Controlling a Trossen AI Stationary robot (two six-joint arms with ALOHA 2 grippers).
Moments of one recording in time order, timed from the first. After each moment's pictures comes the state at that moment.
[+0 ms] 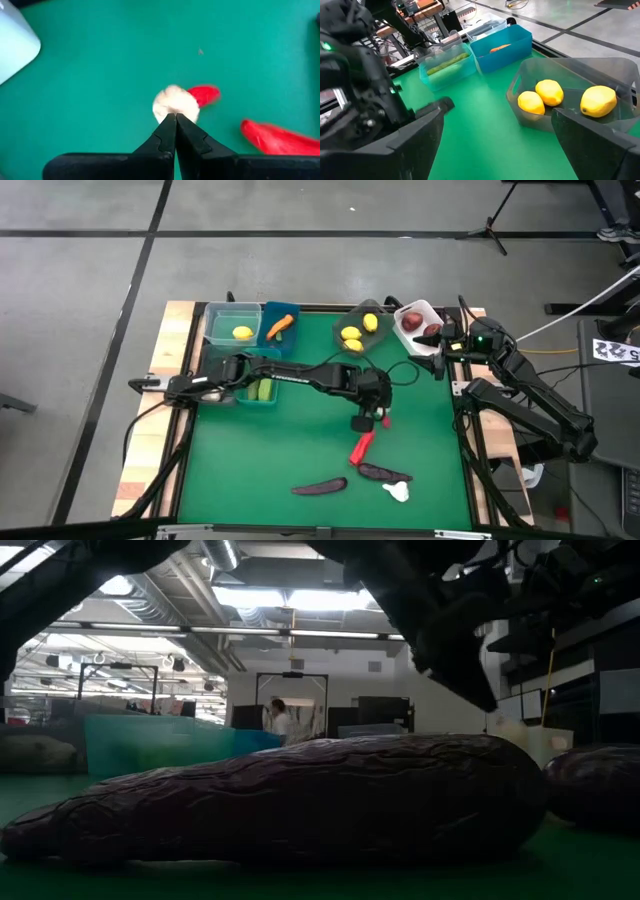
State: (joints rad) left arm -0.02 2.42 2.19 -0.68 -0.04 0.22; right arm -0.80 0.43 0.51 -0.43 -0.54 0.12
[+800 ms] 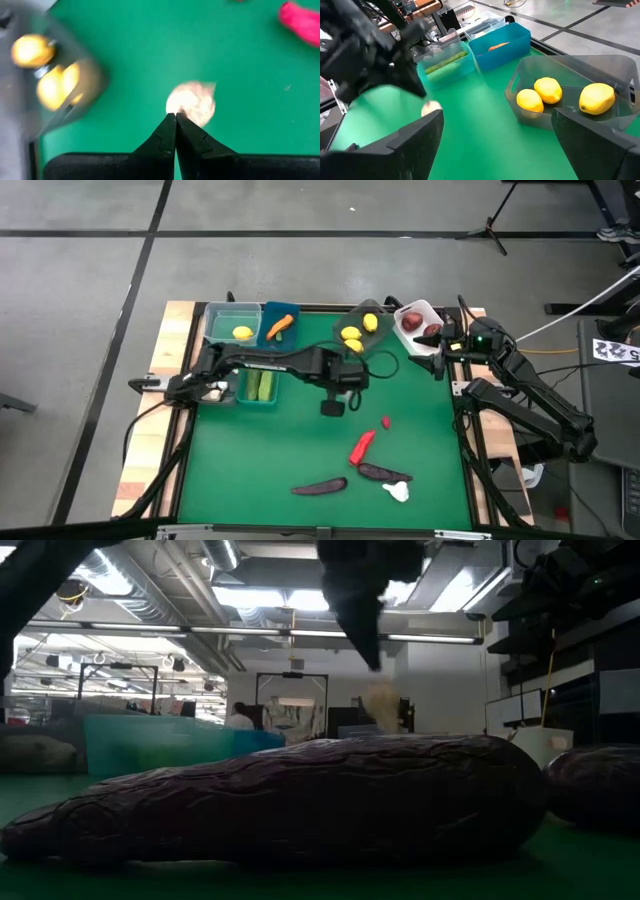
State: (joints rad) left arm -0.03 2.19 2.13 -1.16 -0.29 0.13; right arm -0.80 0.43 0.51 -0.44 -0.53 0.13
